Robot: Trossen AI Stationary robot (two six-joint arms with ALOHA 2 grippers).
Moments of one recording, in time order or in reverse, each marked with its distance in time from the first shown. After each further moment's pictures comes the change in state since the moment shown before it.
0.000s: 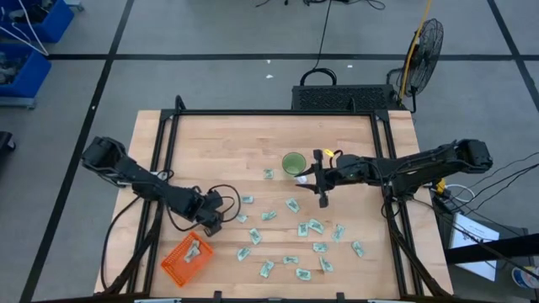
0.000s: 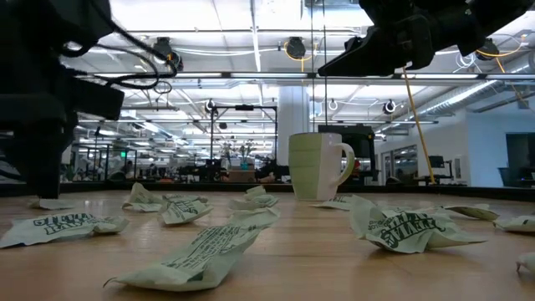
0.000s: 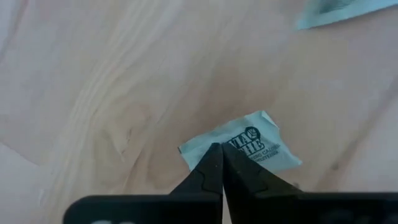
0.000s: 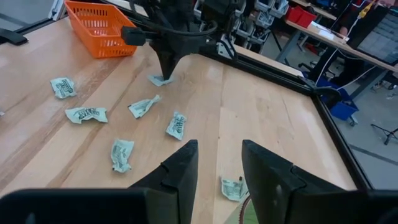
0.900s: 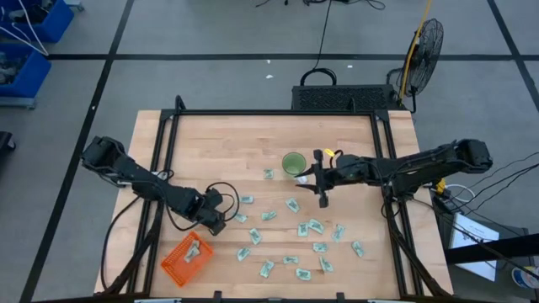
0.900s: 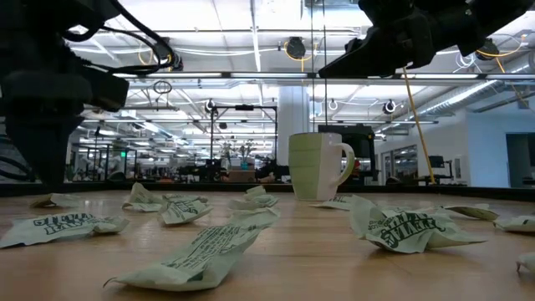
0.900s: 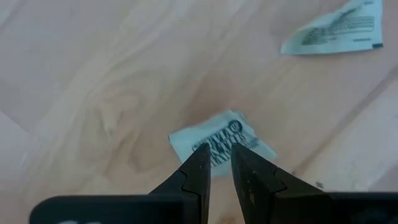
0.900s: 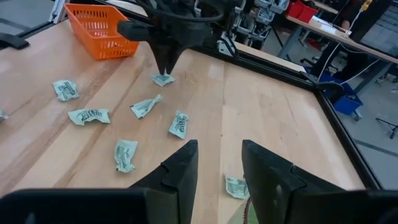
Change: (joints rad) left arm 0.000 -0.007 0.036 -0.049 0.010 -0.214; right arm 0.001 0.000 0.000 -0.007 0.000 0.030
